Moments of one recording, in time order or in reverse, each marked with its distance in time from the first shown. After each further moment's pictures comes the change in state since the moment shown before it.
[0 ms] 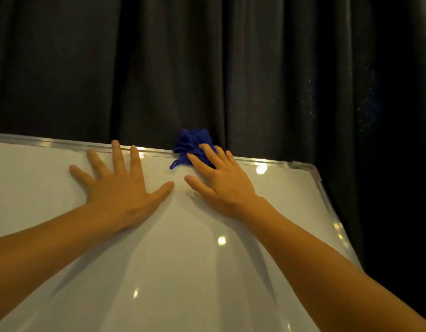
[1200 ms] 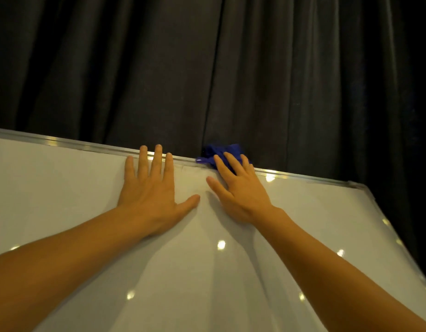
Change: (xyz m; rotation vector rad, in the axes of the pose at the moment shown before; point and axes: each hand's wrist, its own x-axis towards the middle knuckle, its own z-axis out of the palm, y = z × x) left_hand 0.041 -0.167 -0.010 -0.046 0.099 0.281; right_hand 0.073 -0.161 0.023 0.031 -0.017 0.230
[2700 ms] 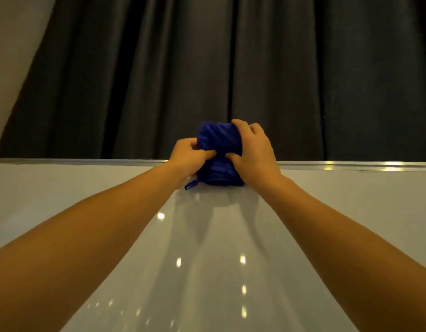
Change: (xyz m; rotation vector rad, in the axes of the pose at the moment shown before) left_hand 0.035 0.085 -0.103 -1.055 0.166 -0.439; right_hand 0.022 0.003 -0.090 0.675 0.277 -0.181
